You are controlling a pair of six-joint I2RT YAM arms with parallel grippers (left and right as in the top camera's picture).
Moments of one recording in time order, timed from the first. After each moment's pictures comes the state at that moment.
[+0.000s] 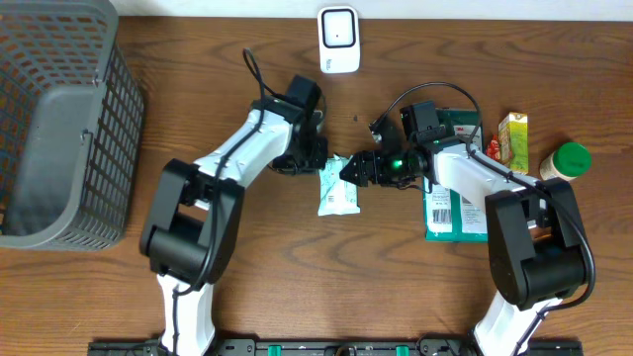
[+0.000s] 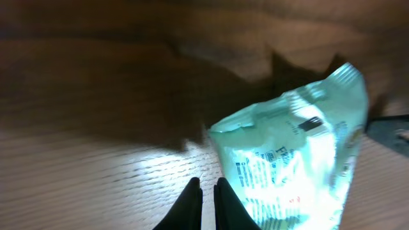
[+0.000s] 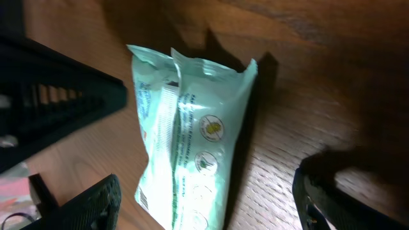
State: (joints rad) left arm -0.42 2.06 1.48 -0.82 0.26 -0.32; right arm 0.28 1.92 1.08 -0.35 -0.67 0.26
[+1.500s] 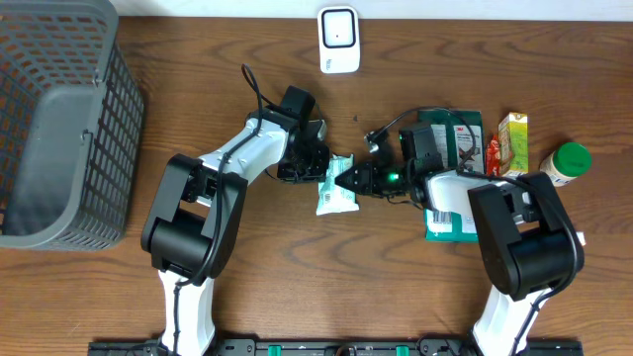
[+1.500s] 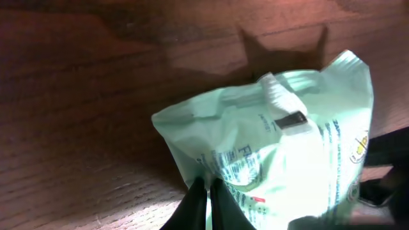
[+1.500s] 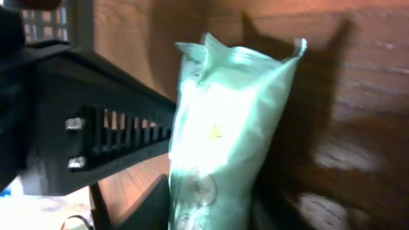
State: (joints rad) left arm -0.41 2.10 1.38 -0.68 0.43 -0.32; right arm 0.30 1.98 0.87 0.17 -0.85 0.54
